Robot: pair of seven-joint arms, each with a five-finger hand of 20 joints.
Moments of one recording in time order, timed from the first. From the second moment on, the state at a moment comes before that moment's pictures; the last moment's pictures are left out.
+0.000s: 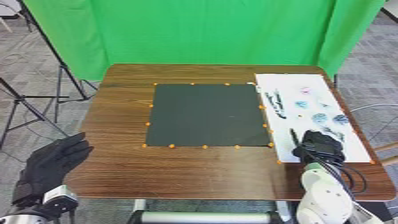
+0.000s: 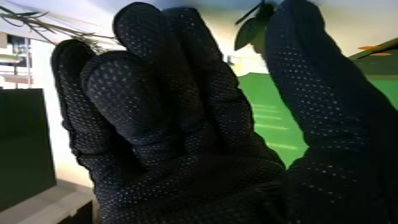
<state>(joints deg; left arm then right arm) 150.7 -56.5 -109.3 -132.3 36.8 17.2 15.7 -107.3 -49.5 70.5 -118.3 -146.3 -9.0 56.3</state>
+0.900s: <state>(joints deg) 150.2 -57.0 -108.8 -132.2 37.0 17.0 14.9 -105.0 -50.4 68.0 -116.4 -148.0 -7.8 58.5</state>
